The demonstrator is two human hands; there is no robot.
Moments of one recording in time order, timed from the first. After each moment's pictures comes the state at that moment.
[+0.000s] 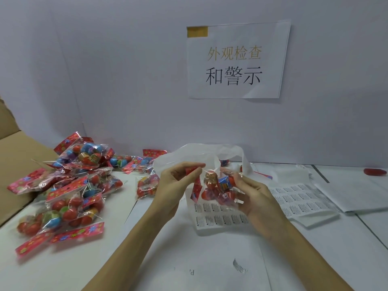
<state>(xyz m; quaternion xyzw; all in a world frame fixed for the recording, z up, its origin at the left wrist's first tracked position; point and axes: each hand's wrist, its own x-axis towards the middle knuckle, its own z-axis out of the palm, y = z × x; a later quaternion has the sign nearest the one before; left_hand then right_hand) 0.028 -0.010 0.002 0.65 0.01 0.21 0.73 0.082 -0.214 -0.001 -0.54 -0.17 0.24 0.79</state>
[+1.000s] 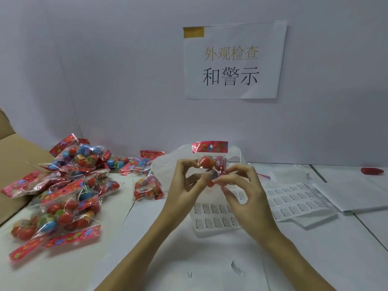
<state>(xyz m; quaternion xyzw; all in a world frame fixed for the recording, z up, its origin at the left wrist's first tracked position) 0.025 -0.039 -0.005 0.71 -0.06 0.26 0.65 0.076 -0.210 -0.013 -0.74 -0.36 -0.19 0.54</state>
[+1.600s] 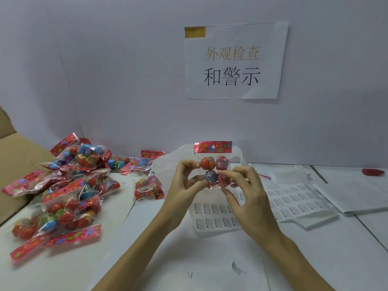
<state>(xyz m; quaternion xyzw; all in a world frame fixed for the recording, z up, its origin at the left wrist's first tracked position) 0.026 -0.034 -0.004 0.68 -0.01 0.19 0.71 0.078 -0.212 -0.018 -0.77 -0.37 -0.27 0.44</state>
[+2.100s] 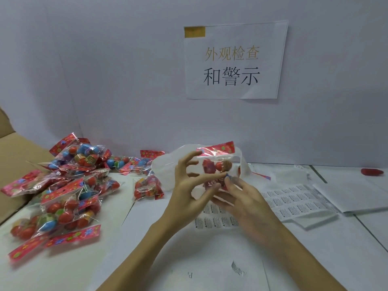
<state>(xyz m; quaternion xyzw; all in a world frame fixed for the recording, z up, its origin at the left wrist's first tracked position) 0.029 -0.034 -0.015 0.84 -0.13 0.37 0.39 0.087 -0.207 -0.021 -0.47 -0.23 0.26 0.81</state>
